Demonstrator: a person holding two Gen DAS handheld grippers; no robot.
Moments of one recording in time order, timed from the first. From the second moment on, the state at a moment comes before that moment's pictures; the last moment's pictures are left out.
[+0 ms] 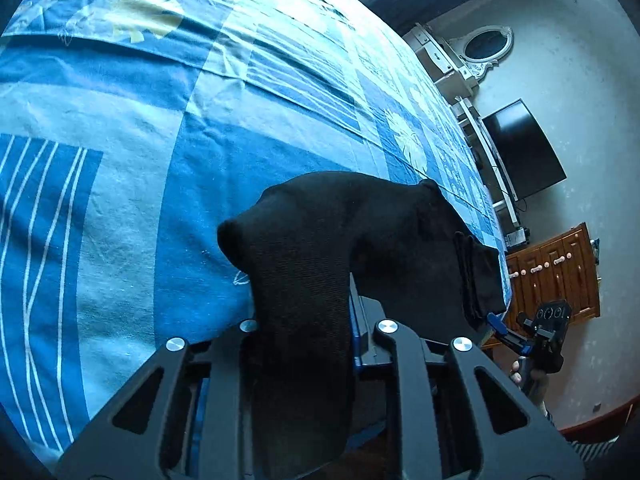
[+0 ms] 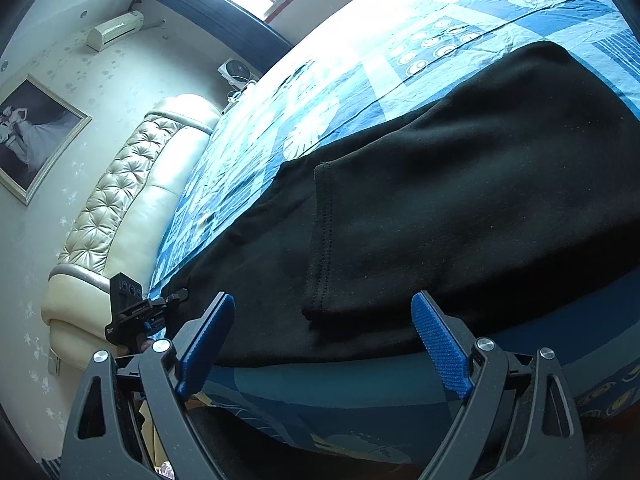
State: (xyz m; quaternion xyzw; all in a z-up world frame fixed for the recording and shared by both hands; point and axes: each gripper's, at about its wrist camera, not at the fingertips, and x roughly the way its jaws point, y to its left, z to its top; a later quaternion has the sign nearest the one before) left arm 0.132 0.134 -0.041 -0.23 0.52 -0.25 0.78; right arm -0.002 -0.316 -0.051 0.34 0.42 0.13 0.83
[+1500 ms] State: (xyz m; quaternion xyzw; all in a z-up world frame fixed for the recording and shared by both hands) left arm 0.082 -0.324 -0.018 0.18 0.49 -0.18 0.84; right arm -0.067 -0.459 -0.054 0.44 0.34 0.02 0.83
